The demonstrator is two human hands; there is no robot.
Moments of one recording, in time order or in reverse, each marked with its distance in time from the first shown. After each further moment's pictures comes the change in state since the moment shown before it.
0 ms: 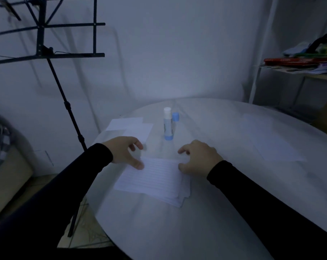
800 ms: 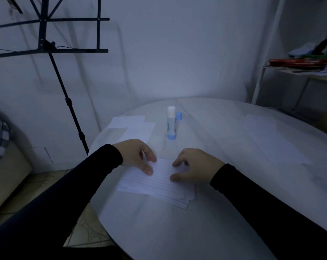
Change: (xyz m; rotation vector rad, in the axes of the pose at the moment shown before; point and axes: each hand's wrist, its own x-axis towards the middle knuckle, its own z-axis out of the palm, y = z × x) left_hand 0.011 0.003 0.017 -0.023 -0.095 0.136; right_hand 0.003 -0.005 0.012 0.063 -0.130 -0.213
